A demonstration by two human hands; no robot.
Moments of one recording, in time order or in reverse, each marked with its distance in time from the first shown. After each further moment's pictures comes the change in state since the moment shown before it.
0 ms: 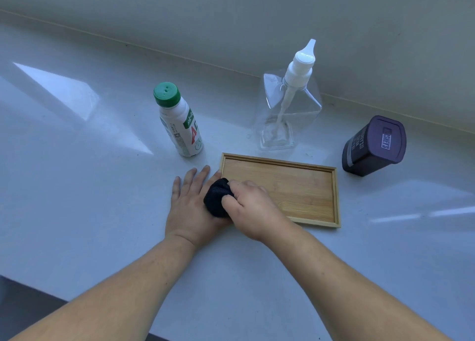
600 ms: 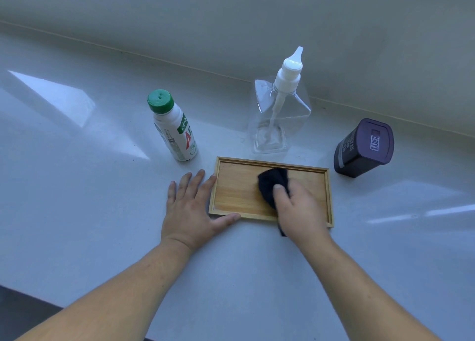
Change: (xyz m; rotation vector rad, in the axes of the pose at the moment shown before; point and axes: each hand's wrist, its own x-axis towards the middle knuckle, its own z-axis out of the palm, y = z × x) left_hand -0.002 0.006 -0.004 -0.003 0.042 -0.005; right_hand -0.041 0.060 -0.036 0.131 0.412 0.337
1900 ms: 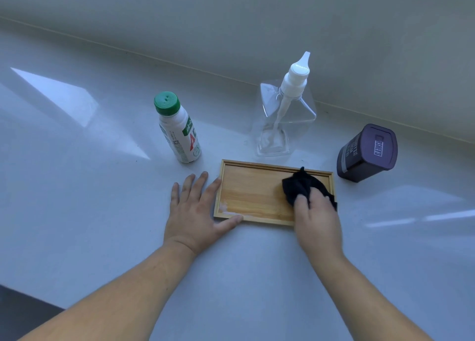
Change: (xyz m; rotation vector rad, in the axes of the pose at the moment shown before) left_hand -0.002 0.000 0.004 0.042 0.003 0.020; right_hand -0.010 0.022 -0.008 -0.049 0.144 0.057
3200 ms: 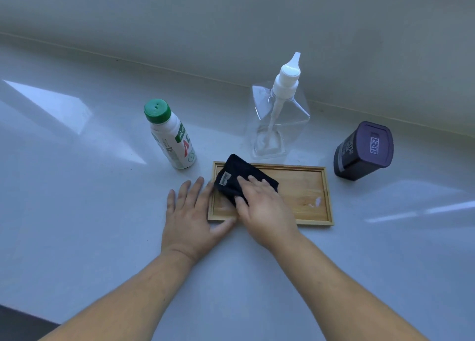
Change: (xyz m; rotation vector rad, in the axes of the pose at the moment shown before) left_hand 0.001 -0.003 0.004 -0.013 0.051 0.011; right_hand 0.012 -0.052 0.056 -0.229 -0.279 -0.470
